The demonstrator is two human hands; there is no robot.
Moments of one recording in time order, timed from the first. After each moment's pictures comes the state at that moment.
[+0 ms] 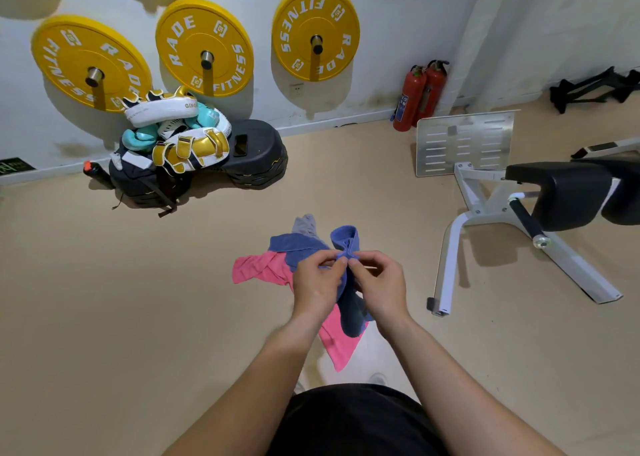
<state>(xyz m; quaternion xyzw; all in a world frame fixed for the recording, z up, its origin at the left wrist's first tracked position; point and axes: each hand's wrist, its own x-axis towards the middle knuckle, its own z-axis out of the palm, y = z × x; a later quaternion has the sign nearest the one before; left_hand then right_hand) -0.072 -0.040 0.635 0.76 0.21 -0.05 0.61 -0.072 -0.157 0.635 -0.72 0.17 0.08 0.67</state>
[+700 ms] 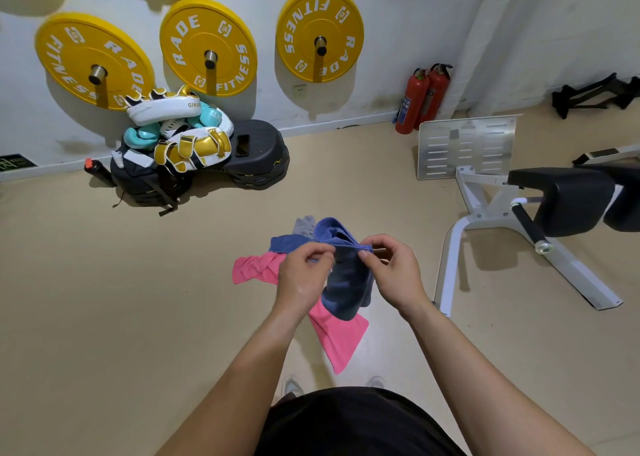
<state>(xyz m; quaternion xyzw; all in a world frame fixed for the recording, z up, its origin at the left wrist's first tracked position) -0.062 -0.009 0.647 0.78 0.19 -0.04 0.59 -0.043 -0.176 0.650 -0.79 0.07 0.08 0.61</state>
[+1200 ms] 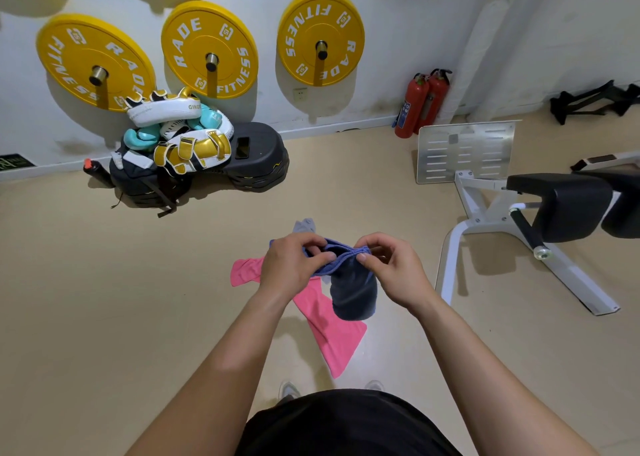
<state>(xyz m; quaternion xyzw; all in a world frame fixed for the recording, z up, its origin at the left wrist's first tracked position) -0.035 0.017 0.660 0.90 0.11 -0.06 0.43 -0.034 -0.185 0.669 -0.80 -0.05 0.11 0.59</state>
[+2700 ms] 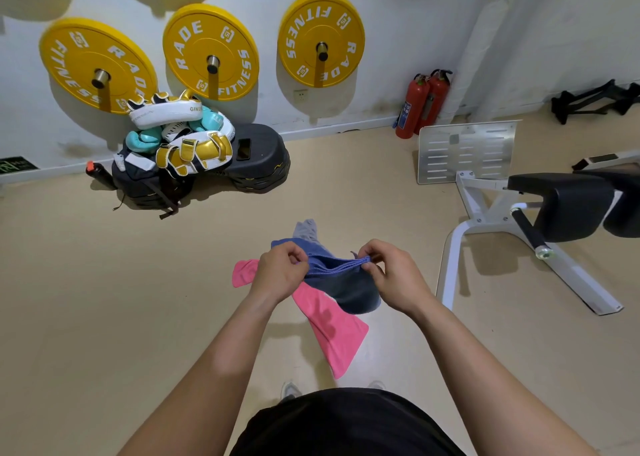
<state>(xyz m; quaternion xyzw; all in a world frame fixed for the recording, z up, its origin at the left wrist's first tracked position) -0.041 0.036 0.646 0.88 0.19 -0.12 0.43 -0.034 -0.187 0.652 -0.90 -0.09 0.11 0.40</state>
